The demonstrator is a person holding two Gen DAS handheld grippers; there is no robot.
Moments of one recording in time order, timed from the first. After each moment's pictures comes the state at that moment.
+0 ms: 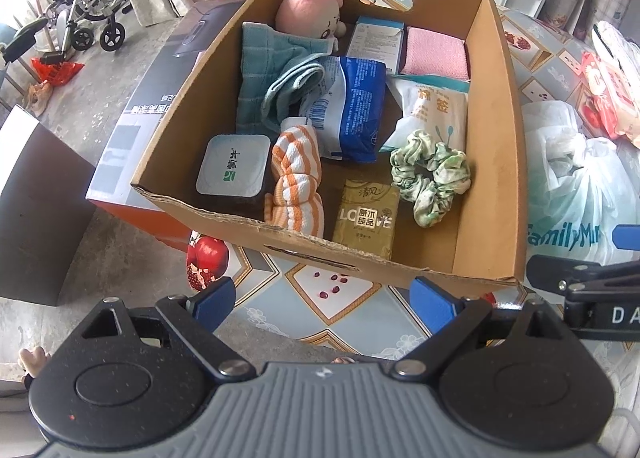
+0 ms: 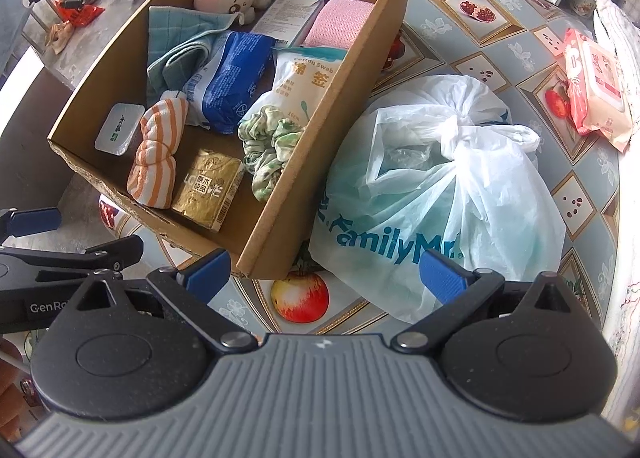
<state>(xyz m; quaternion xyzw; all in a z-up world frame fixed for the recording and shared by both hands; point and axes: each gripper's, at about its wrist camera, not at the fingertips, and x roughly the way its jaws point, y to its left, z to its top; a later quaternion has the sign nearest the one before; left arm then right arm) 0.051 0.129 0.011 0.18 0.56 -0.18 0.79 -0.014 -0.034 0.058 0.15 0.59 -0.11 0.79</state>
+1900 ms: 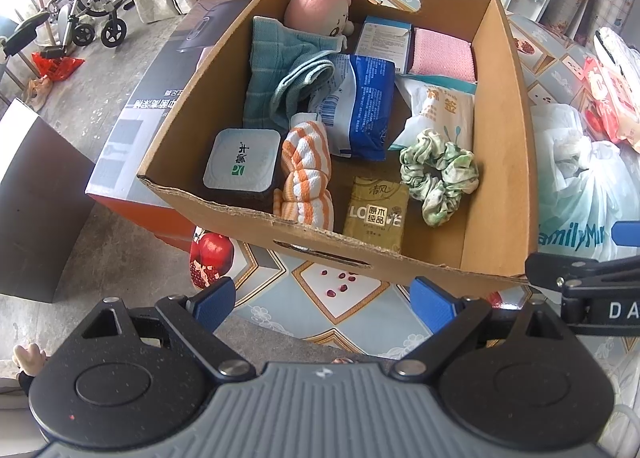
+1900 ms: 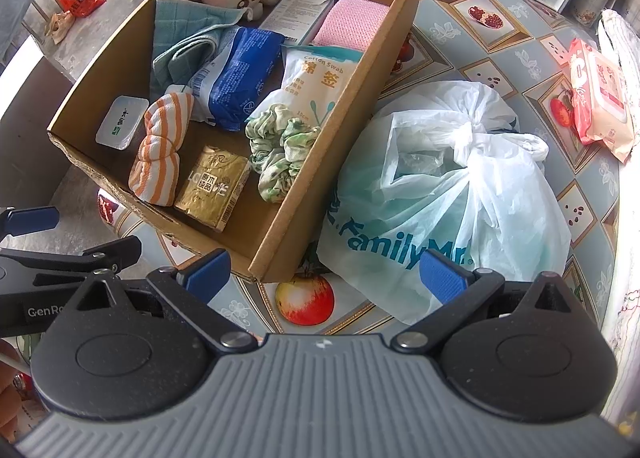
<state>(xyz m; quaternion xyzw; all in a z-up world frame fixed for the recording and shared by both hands) 0.056 0.139 0.008 0.17 0.56 -0.18 0.79 -0.006 -0.023 0.058 0.13 0.59 -0.11 0.79</state>
